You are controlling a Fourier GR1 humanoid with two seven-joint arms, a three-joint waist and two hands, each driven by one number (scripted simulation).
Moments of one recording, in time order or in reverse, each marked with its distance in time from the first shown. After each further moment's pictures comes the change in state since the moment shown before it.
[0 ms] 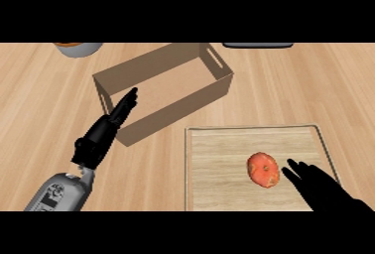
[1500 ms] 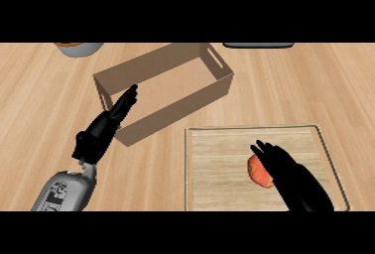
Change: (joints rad) left arm 0.008 -0.137 0.159 -0.001 -0.146 -0.148 0.041; right arm -0.169 0.403 -0.015 0.443 0.272 0.126 -0.127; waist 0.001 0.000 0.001
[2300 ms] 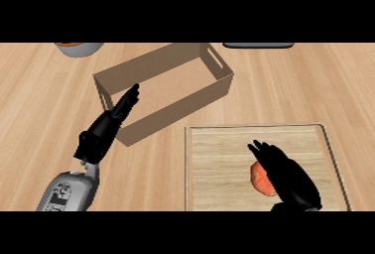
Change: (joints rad) left arm 0.005 -0.061 0.046 -0.018 -0.065 -0.043 0.019; right arm -0.034 0.091 -0.058 0.184 0.107 0.021 -0.090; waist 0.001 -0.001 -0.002
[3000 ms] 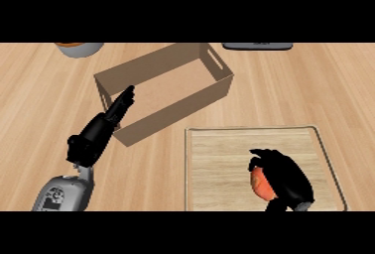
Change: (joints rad) left arm 0.030 -0.007 0.041 -0.033 -0.001 -0.051 -0.004; right arm -0.032 0.034 -0.016 0.101 0.104 -0.046 -0.080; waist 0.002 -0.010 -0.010
